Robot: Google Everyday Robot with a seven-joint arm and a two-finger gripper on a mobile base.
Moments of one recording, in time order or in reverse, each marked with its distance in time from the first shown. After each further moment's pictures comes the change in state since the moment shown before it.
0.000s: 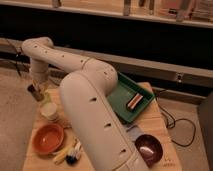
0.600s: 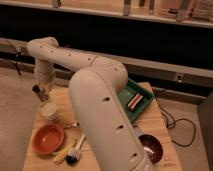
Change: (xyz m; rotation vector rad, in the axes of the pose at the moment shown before) arm -0.002 0.027 -0.012 0.011 0.012 0.052
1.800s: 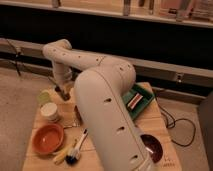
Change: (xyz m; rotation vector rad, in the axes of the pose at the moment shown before) arm 0.061 0.077 0.002 -0.146 0.125 0.256
